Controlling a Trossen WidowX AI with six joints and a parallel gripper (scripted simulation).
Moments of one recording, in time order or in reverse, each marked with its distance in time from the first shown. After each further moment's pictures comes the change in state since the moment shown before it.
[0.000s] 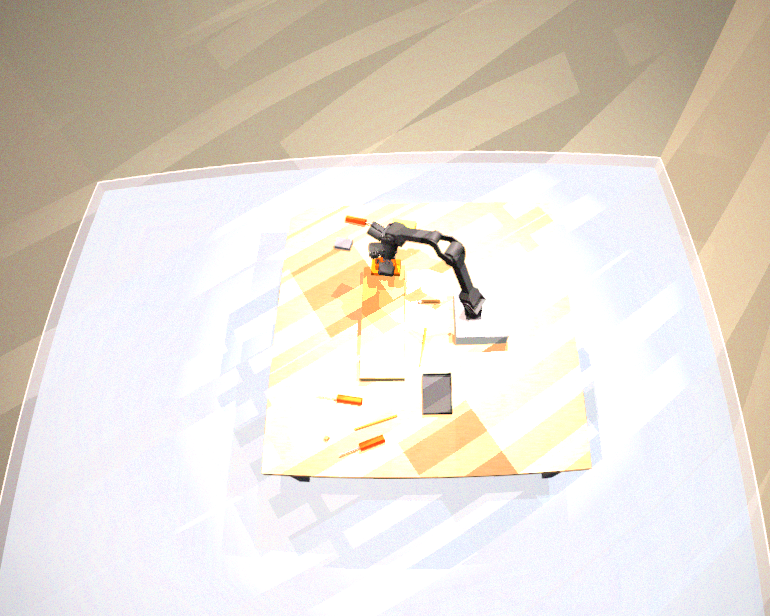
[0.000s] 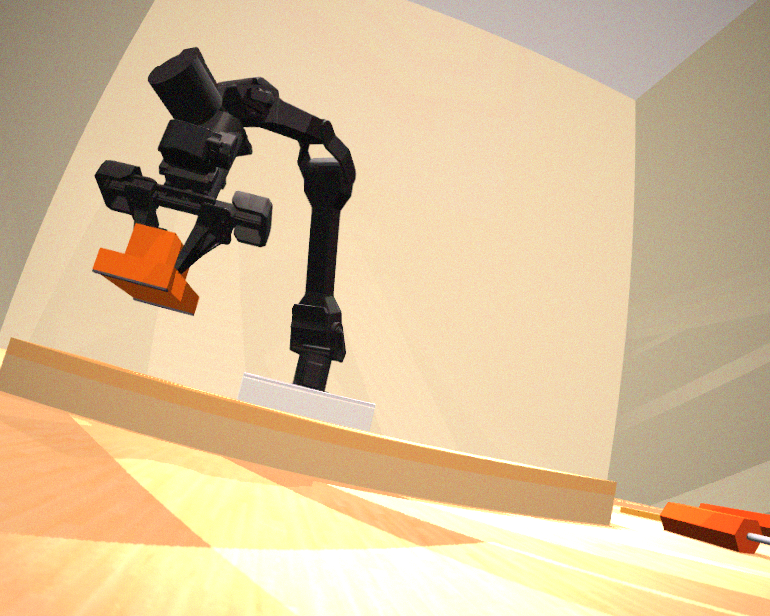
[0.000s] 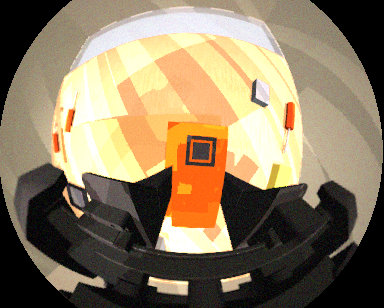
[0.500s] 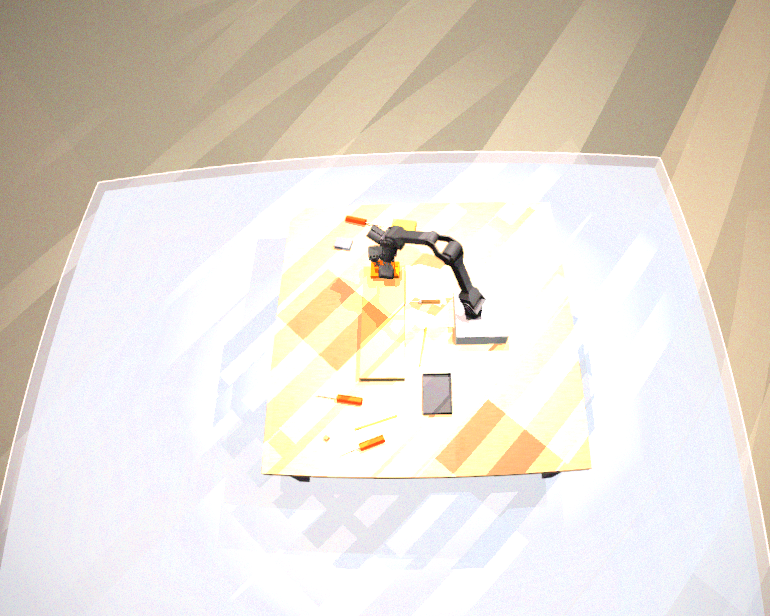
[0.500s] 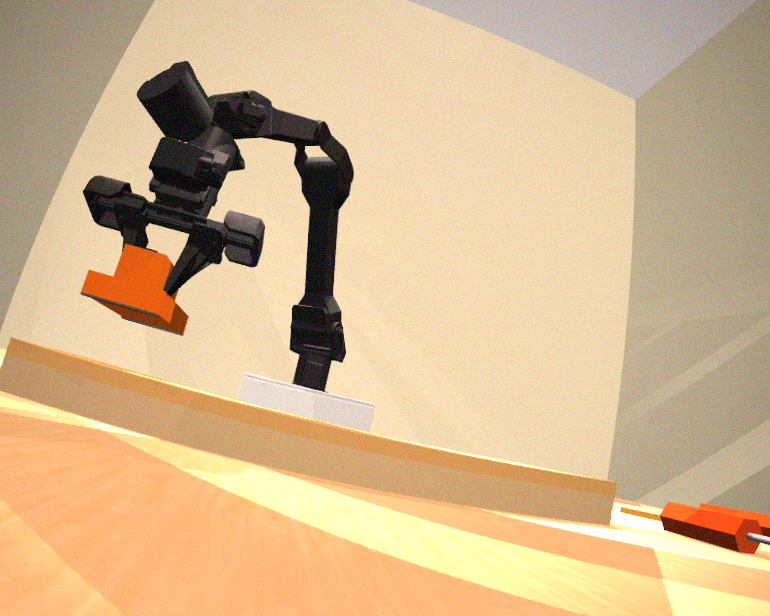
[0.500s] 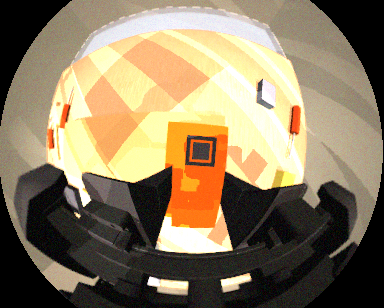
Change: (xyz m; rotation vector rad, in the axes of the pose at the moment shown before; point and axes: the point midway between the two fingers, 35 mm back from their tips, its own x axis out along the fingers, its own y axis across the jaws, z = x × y) arm 0.023 -0.002 -0.001 -0.037 -0.010 0.000
